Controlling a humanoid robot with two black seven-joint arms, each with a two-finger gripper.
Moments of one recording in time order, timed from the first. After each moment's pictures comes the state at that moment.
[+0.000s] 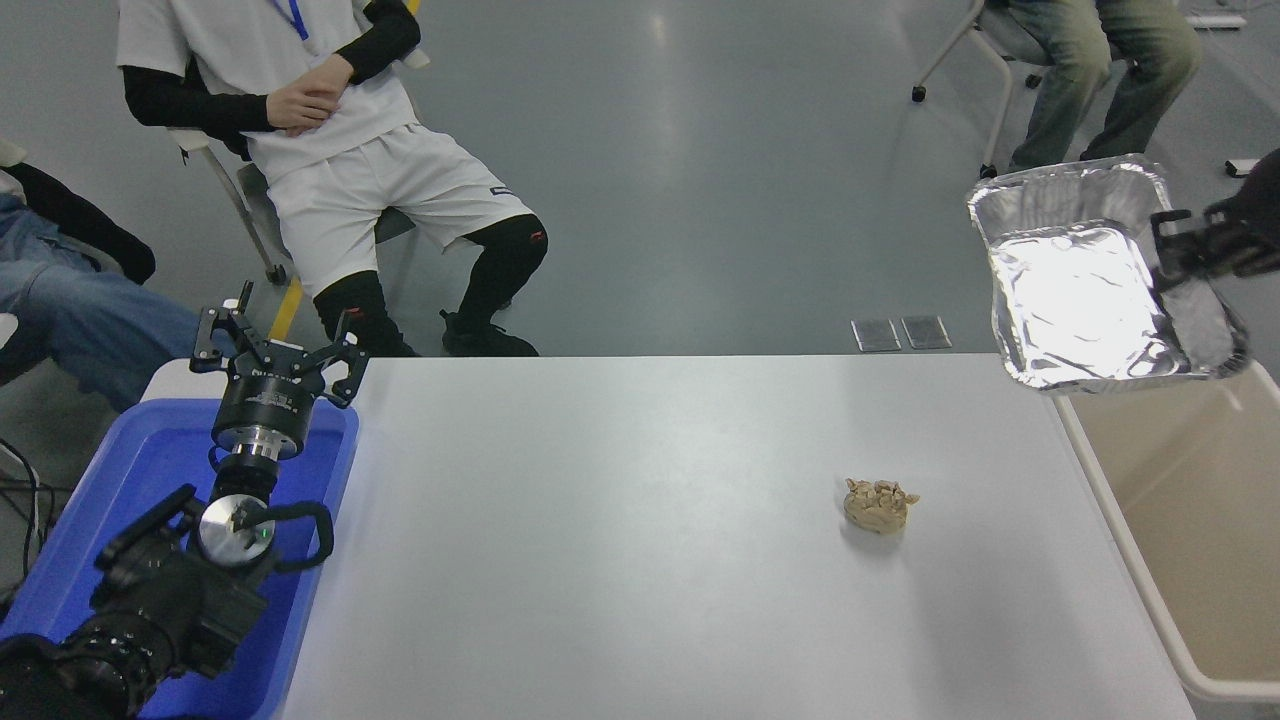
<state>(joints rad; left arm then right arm) -0.65 0.17 -0.93 -0.29 -0.23 -0.69 -0.38 1.98 -0.89 -0.94 1.03 -0.72 0.79 -0.05</state>
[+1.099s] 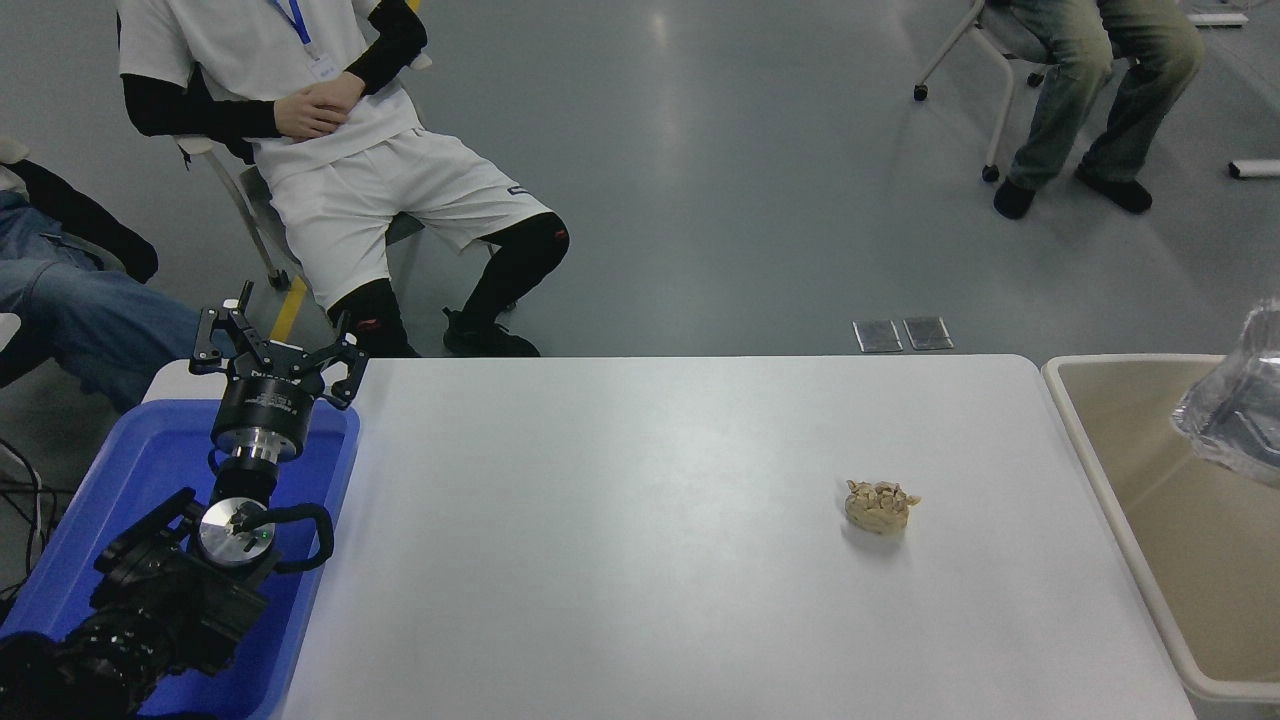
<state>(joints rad) -0.65 0.17 -0.93 -0.29 -0.23 -0.69 -0.38 1.04 -0.81 -0.57 0.29 -0.39 0.59 -0.05</state>
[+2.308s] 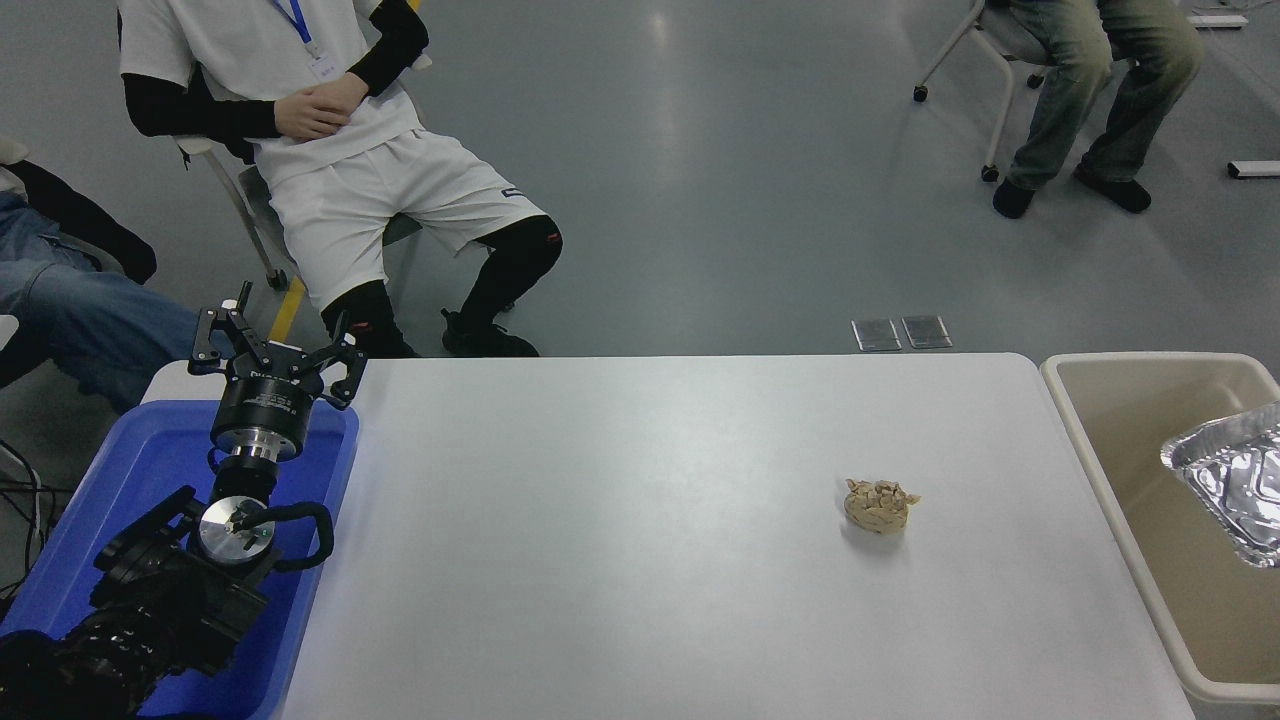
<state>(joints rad) -0.65 0.17 -0.93 -0.29 -0.23 -0.69 -0.38 0.62 -0.54 -0.36 0.10 -0.09 -0.07 -0.05</state>
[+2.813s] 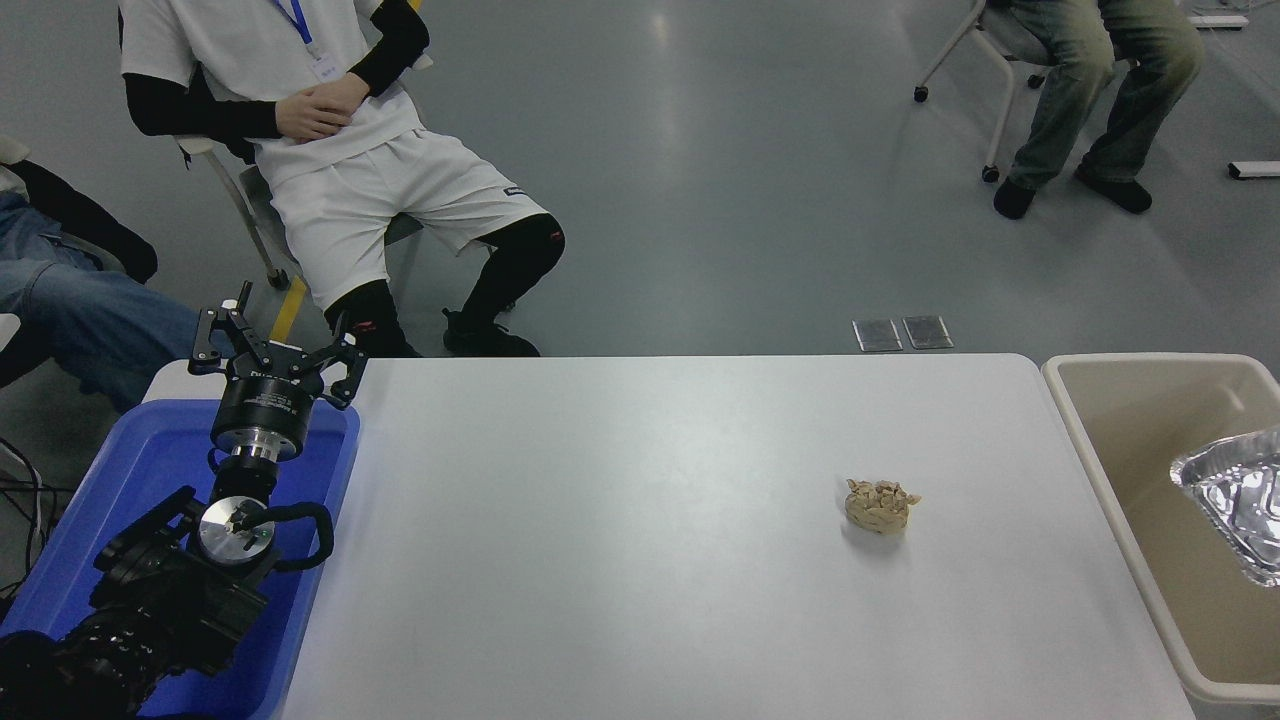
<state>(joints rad) -0.65 0.17 -0.93 -0.29 -0.23 -0.69 -0.38 0.59 -0.53 -0.36 0.08 -0.07 -0.15 -0.05</state>
